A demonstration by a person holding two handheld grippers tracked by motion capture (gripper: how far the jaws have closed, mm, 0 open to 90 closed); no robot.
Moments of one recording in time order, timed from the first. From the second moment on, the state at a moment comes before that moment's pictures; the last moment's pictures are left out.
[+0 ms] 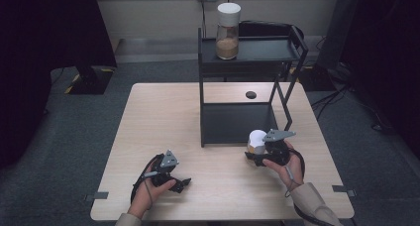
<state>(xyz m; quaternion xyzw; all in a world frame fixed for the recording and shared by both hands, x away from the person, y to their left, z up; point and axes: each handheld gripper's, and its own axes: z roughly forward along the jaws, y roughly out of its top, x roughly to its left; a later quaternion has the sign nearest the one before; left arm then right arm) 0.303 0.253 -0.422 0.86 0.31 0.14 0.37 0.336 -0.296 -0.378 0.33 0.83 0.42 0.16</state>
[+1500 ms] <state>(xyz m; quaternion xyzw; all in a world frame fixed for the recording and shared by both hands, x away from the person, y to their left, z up) 0.303 0.253 -0.422 0.86 0.31 0.14 0.37 0.382 -0.293 -0.219 0.32 0.83 0.43 0.16</state>
